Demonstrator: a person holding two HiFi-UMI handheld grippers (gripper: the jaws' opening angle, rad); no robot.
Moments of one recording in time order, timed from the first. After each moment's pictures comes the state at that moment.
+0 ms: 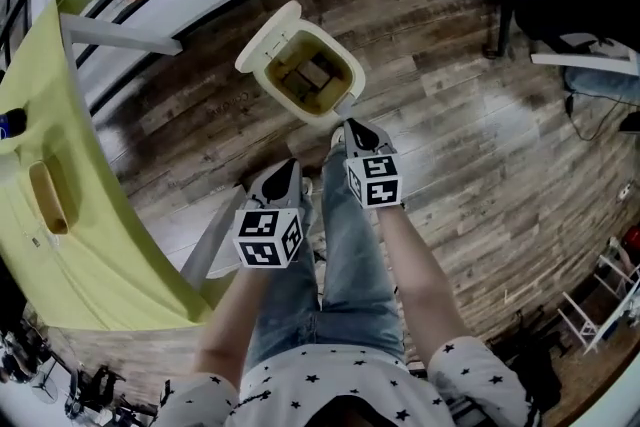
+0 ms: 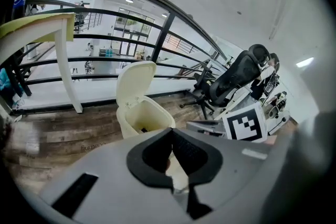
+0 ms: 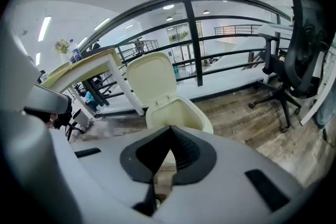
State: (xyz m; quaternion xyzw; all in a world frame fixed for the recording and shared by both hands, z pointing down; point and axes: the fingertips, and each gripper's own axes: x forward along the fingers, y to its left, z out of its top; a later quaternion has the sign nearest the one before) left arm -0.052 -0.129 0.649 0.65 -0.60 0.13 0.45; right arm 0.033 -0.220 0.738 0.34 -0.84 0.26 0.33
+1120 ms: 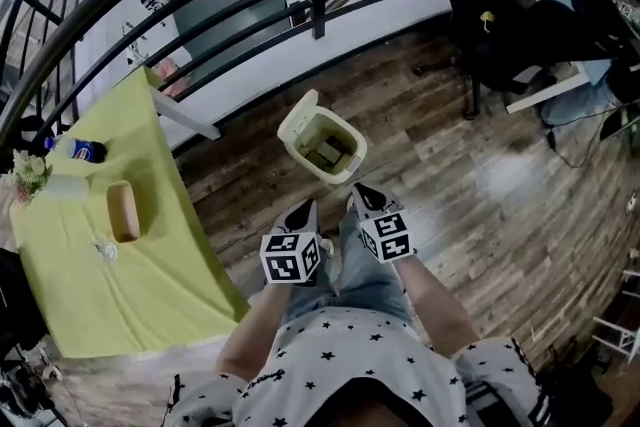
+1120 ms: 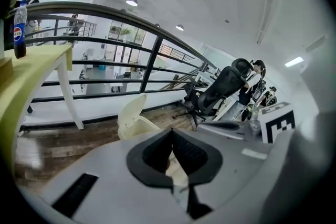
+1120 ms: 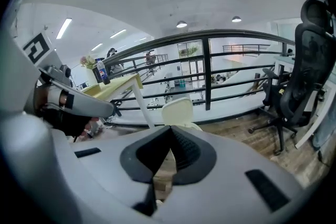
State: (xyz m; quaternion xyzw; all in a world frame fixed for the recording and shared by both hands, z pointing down) left arm -0.068 -0.096 0.493 0.69 -0.59 0.11 0.40; right arm 0.016 -0.149 0.527 0.32 -0.88 0.19 0.27
